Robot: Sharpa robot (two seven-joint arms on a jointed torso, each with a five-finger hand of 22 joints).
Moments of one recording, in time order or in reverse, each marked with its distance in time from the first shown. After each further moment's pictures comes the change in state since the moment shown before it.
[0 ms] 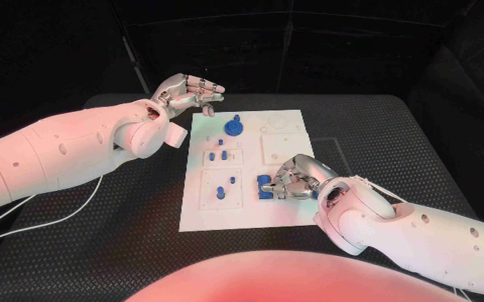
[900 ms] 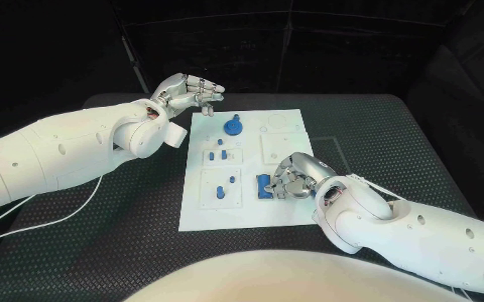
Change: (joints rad) left arm 0.000 0.002 0.000 -0.001 0.000 0.002 -0.001; left_hand 0.000 0.000 0.000 0.000 0.000 0.000 0.000 0.000 0.000 0.000 0.000 0.000 0.000 0.000 0.000 0.000 0.000 0.000 0.000 0.000 0.000 0.000; right arm 0.000 0.014 0.000 -0.012 -0.079 0.015 -0.005; right_hand 0.165 0.060 0.000 -0.095 0.084 0.041 -0.034 0.131 0.060 0.022 -0.029 0.010 0.003 -0.002 -0.020 0.000 0.000 0.000 0.006 -0.020 0.000 0.017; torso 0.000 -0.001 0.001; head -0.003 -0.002
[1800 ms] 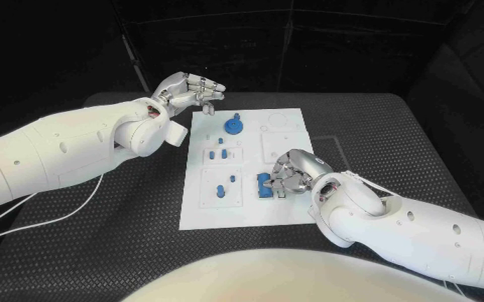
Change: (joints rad) left arm 0.000 0.003 0.000 -0.004 0.000 0.001 -0.001; left_hand 0.000 0.000 0.000 0.000 0.000 0.000 0.000 0.000 0.000 -0.004 0.004 0.000 0.000 0.000 0.000 0.000 -0.001 0.000 0.000 0.000 0.000 -0.002; right arm 0.002 0.040 0.001 -0.050 -0.034 -0.011 -0.004; right_hand 0.028 0.036 -0.002 -0.020 -0.005 0.003 -0.026 0.080 0.034 0.006 -0.020 0.026 0.001 0.004 -0.018 0.000 0.000 0.000 0.007 -0.015 0.004 0.014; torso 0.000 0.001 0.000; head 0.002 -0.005
